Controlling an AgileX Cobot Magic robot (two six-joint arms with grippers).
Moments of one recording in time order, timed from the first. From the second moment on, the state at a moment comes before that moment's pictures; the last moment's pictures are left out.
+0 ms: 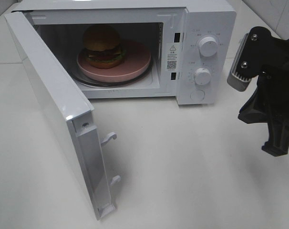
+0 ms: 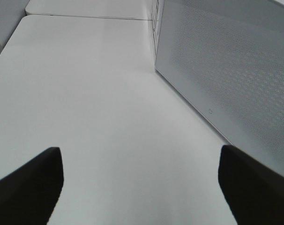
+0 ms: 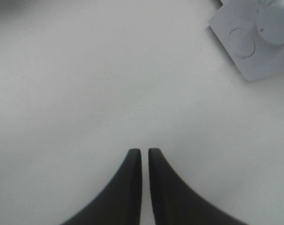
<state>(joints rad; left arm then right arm) 0.02 0.00 -0.52 -0.10 1.08 0.03 0.39 1.25 -0.75 0.03 0.57 -0.82</state>
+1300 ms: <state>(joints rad) 0.02 0.00 -0.52 -0.10 1.08 0.03 0.47 1.26 -0.76 -0.40 0.51 -0.94</state>
